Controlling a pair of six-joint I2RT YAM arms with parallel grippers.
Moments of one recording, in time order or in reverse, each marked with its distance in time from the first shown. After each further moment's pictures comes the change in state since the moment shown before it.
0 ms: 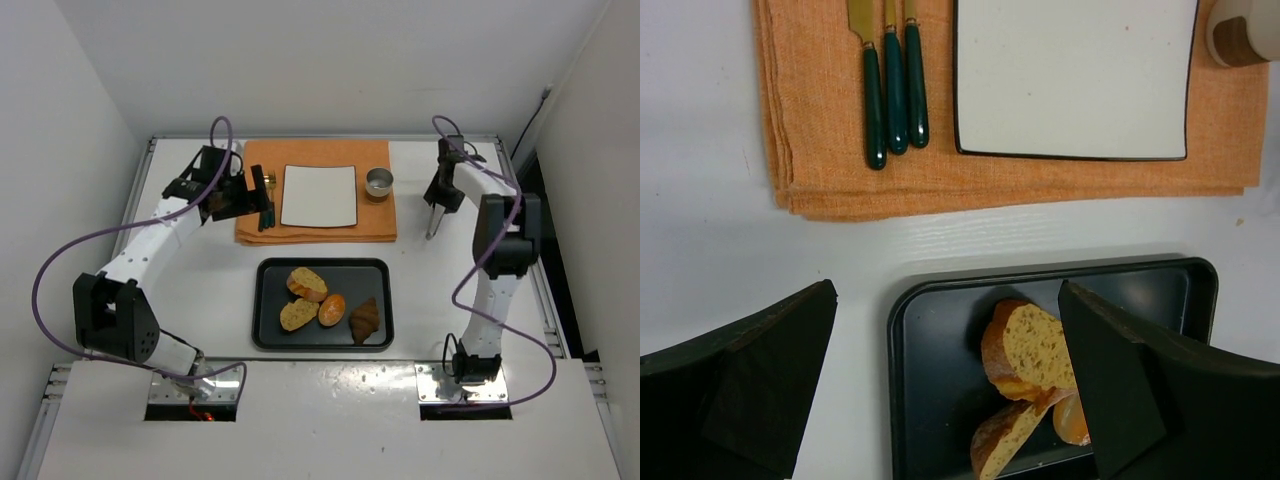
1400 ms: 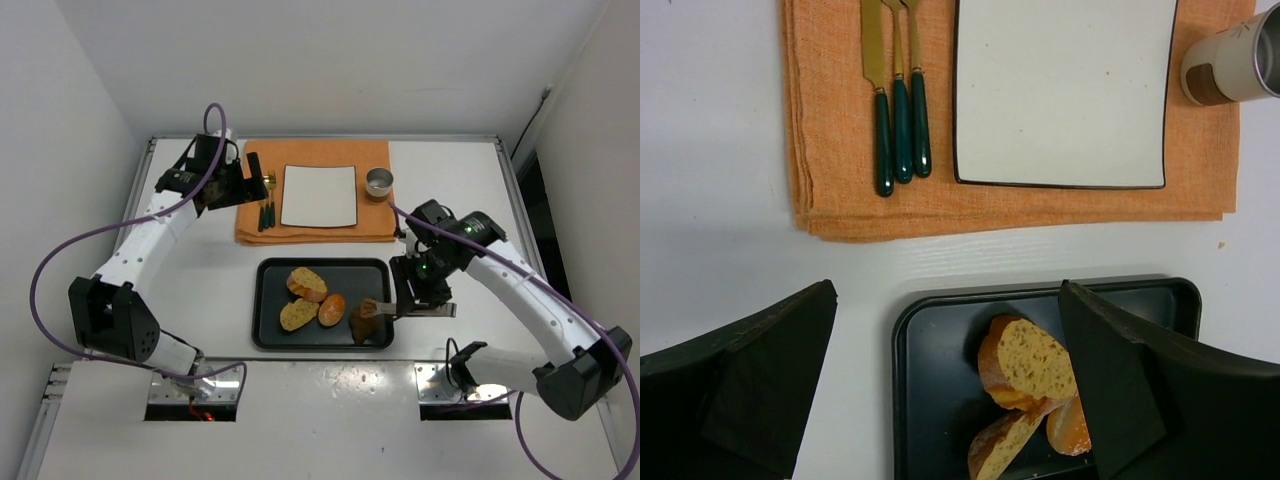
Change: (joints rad) left arm 0.013 0.004 0.113 -0.057 -0.031 0.010; right arm 0.539 -0.969 -0.475 -0.745 -0.511 -0.188
